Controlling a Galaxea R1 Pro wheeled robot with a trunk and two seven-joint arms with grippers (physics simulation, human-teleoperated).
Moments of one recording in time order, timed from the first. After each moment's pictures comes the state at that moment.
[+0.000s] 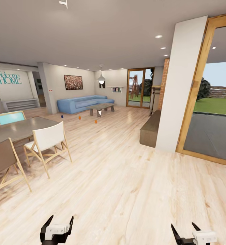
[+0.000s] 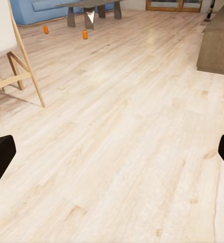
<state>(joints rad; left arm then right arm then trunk) 0.14 0.03 0.00 -1.24 0.00 -0.28 -0.01 0.19 -0.08 -0.27 -1.24 0.00 -0.27 0.29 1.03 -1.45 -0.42</state>
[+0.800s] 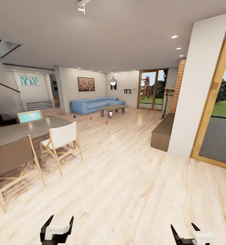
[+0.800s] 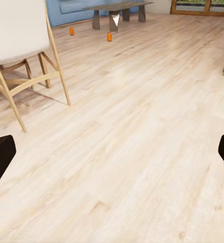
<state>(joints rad) 0.14 0.03 0.00 -1.24 0.00 -0.28 -0.01 0.19 -0.07 -0.26 -1.24 0.00 -0.27 0.28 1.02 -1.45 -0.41</state>
